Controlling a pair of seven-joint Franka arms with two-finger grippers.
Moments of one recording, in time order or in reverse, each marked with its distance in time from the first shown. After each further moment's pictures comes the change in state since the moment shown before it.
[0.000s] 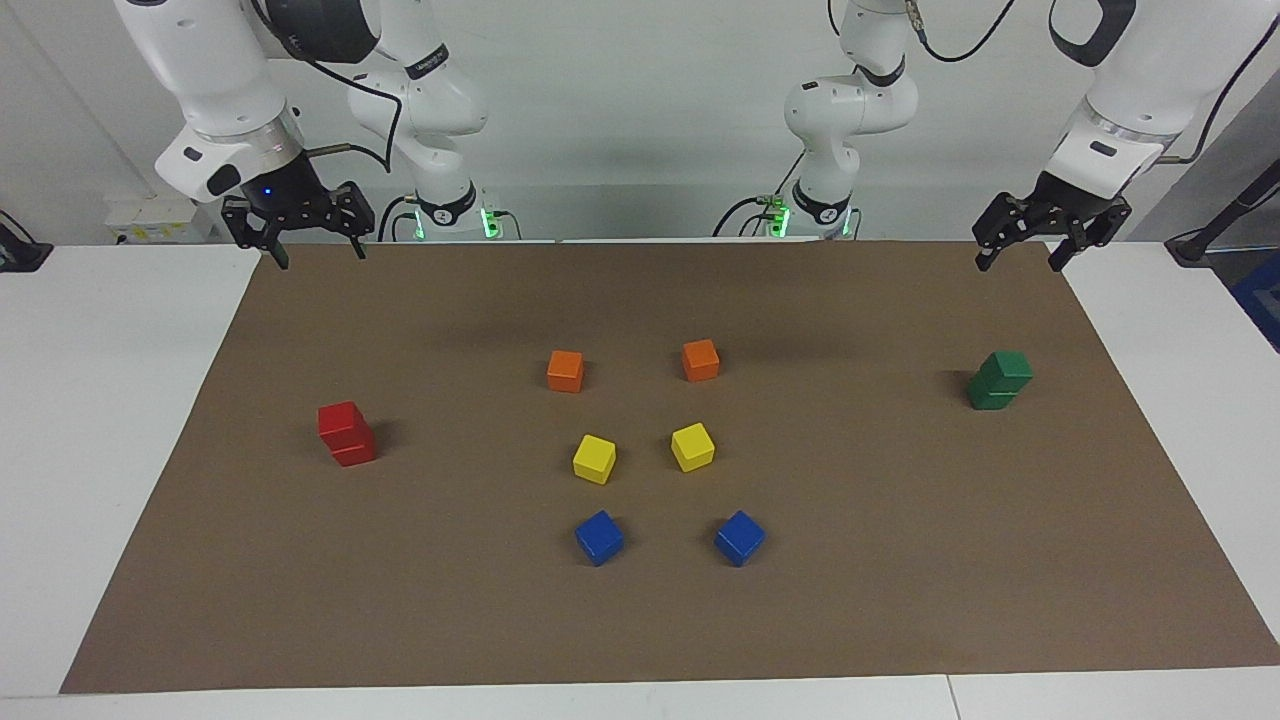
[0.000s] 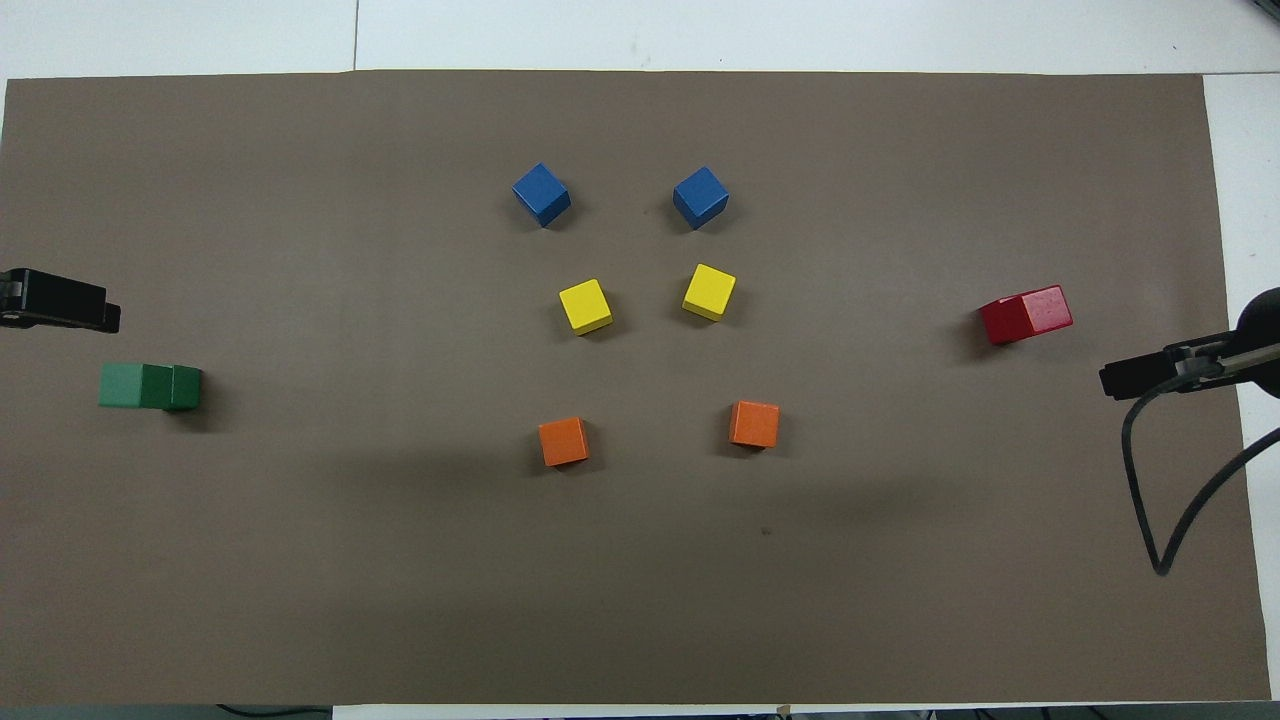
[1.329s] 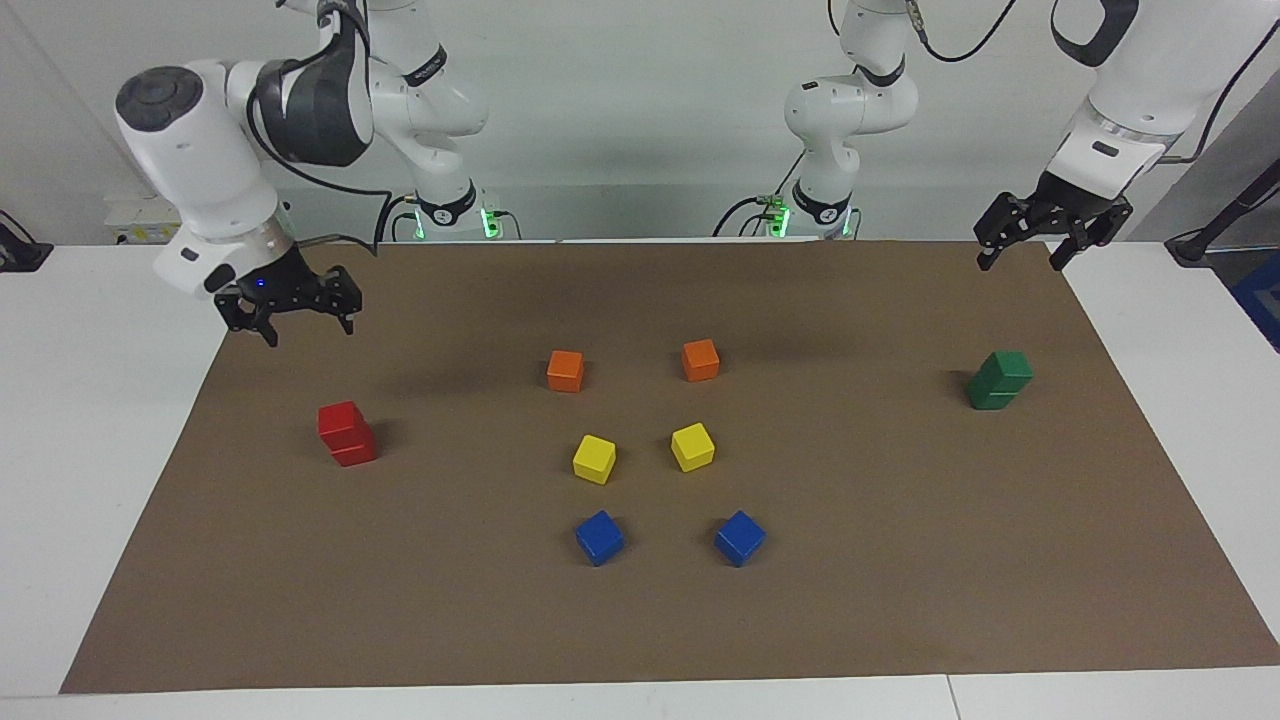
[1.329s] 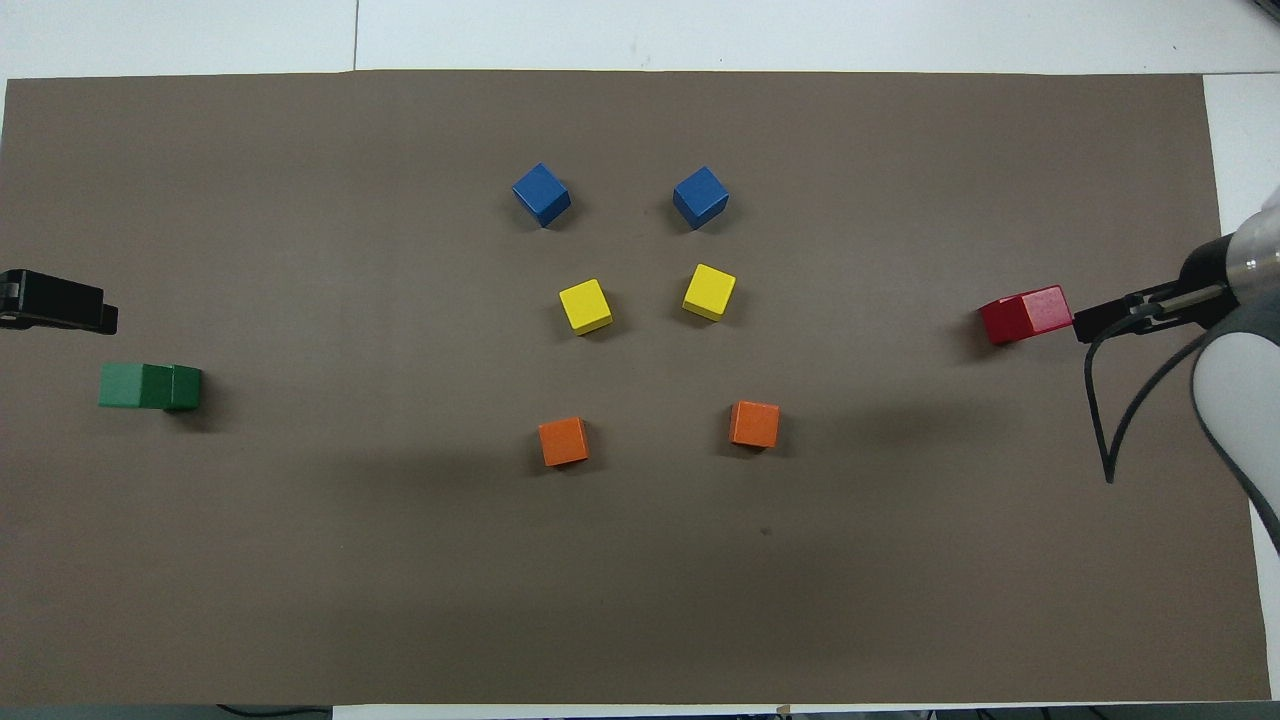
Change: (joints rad) left arm 0.001 0.000 0.005 0.000 0.000 -0.003 0.000; right arm -0.035 0.092 -0.002 -0.040 -0.024 0.184 -0.059
